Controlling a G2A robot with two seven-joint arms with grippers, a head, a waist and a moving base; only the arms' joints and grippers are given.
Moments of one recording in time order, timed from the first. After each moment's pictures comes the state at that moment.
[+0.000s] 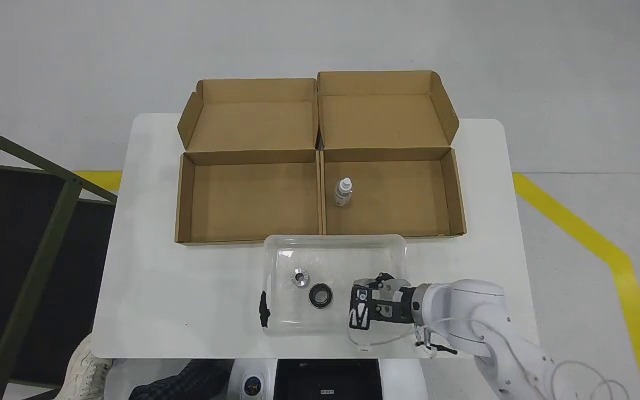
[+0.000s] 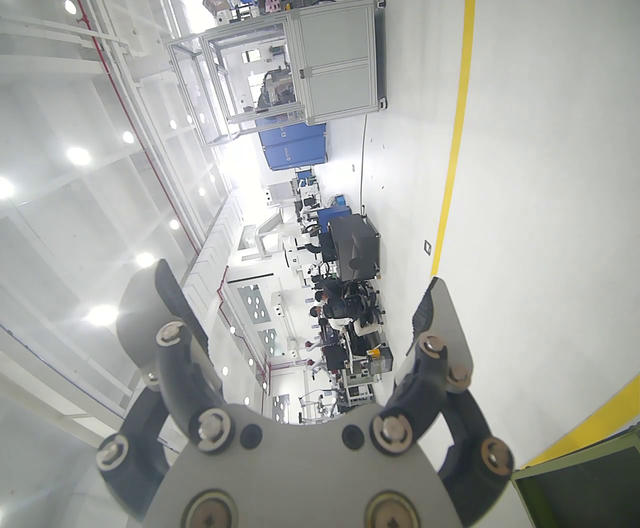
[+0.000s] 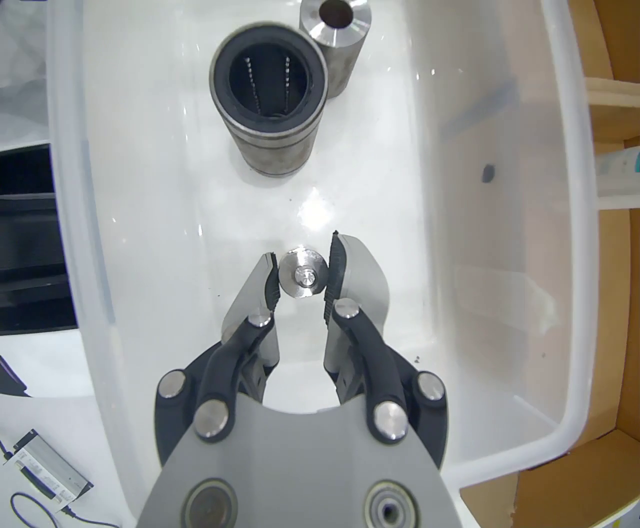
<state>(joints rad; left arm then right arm) -0.01 -0.37 -0.75 -1.25 2.03 -0.40 0.22 -1.47 -1.05 1.16 -2.09 -1.41 -0.87 0.73</state>
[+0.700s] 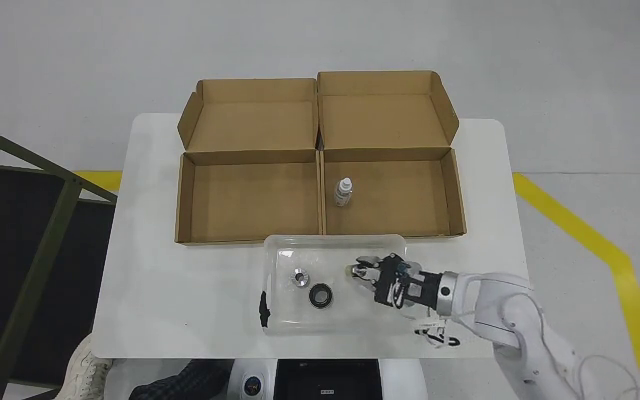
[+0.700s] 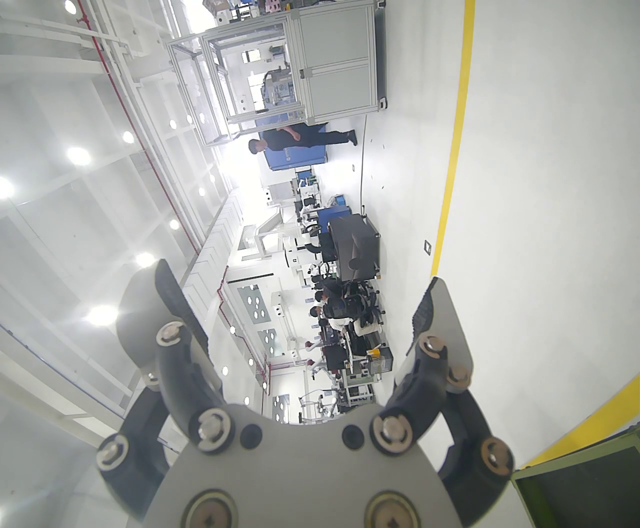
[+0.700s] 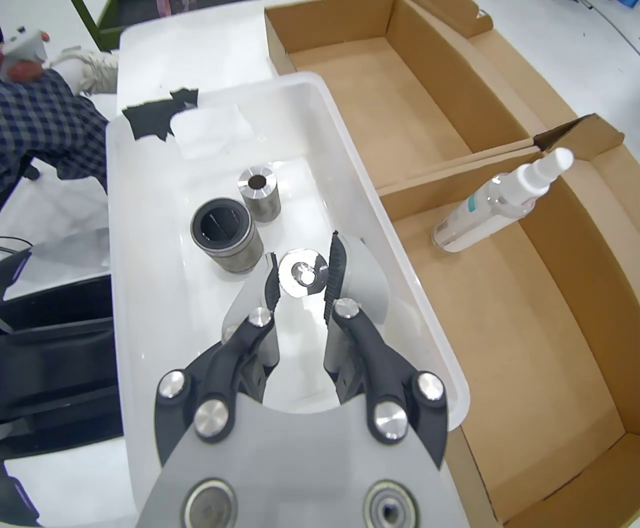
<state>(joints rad) -0.01 -0.37 -0.75 -1.25 2.03 -0.40 0.22 -1.51 -1.03 1.31 -2.04 -1.24 -0.84 0.35</state>
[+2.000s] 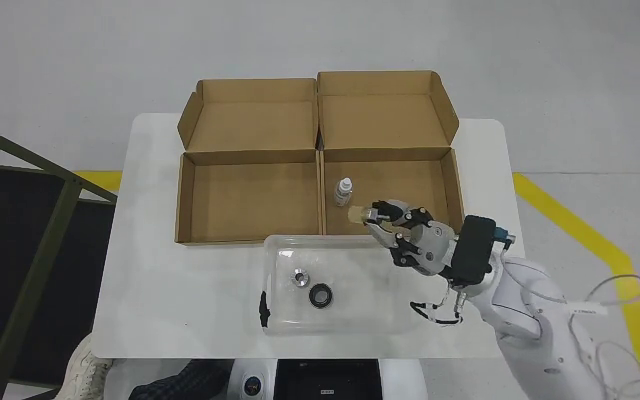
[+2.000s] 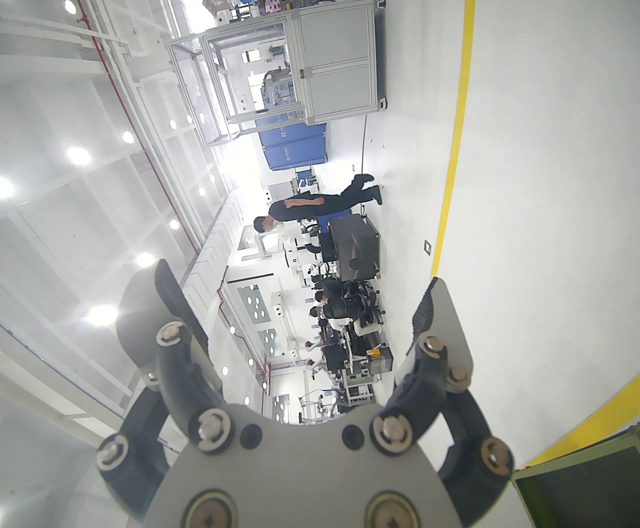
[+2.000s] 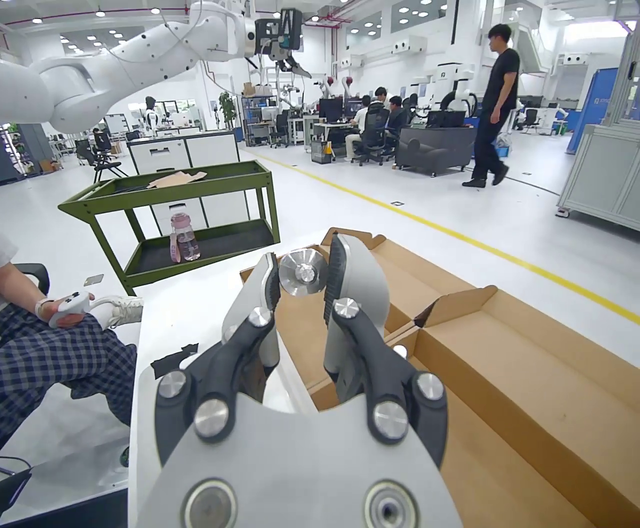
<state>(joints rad) -0.01 -0.37 -0.75 -1.25 2.03 -0.40 0.22 -1.45 -1.05 1.35 -2.08 -0.99 -0.69 -0.05</state>
